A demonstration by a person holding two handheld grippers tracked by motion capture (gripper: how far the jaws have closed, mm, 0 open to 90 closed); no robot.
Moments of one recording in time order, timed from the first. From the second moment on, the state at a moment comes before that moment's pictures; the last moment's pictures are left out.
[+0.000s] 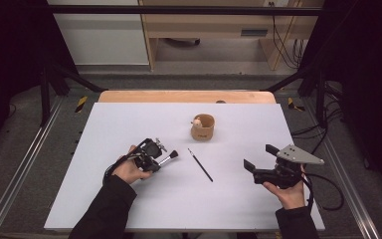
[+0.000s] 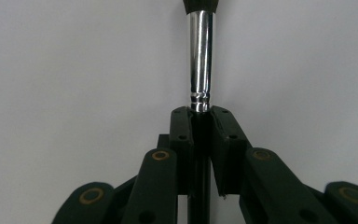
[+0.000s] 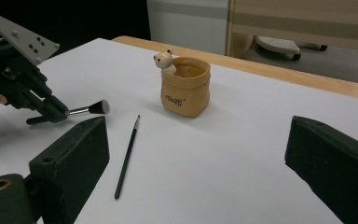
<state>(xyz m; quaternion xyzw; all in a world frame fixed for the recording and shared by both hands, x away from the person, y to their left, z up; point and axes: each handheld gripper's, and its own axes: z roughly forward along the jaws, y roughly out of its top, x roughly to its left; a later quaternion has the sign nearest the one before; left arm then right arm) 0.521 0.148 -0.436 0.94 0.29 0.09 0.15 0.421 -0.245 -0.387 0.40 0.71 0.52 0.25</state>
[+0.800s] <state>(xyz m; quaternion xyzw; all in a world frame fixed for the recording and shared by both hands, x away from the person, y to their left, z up) 0.479 0.179 -0.410 0.88 0.33 0.14 0.31 0.420 -0.242 -0.386 0.40 0.71 0.52 0.25</state>
